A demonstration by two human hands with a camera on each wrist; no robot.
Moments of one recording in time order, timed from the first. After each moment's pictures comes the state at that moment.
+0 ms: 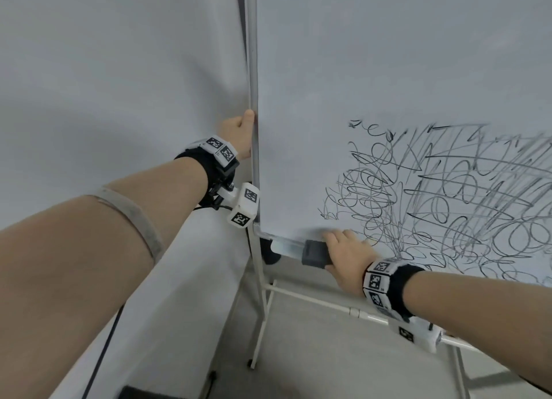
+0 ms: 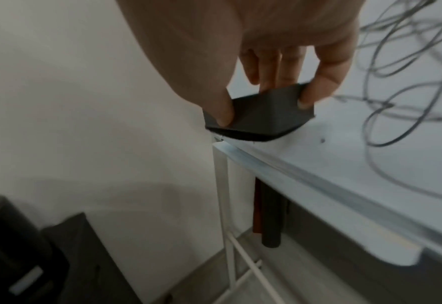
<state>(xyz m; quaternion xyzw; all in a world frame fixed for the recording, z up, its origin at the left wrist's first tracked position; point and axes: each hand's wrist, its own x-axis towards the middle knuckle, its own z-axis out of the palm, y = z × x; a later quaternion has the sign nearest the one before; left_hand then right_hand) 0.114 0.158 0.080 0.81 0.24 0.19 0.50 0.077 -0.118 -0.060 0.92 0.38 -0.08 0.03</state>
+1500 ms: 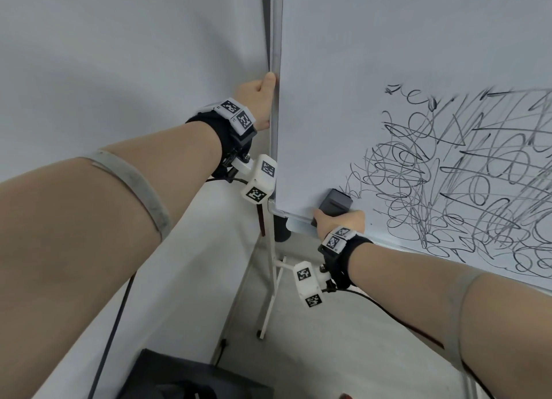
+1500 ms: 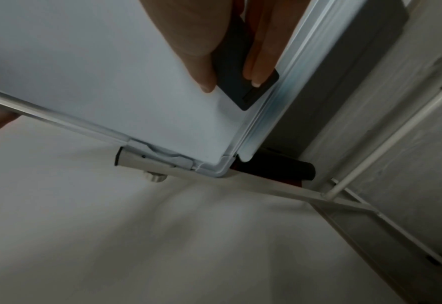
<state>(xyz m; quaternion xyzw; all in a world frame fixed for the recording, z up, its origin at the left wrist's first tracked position) 0.101 0.159 0.083 0.79 0.24 0.18 0.53 0.085 -0.027 -0.108 0.81 -0.17 -0.10 -0.54</state>
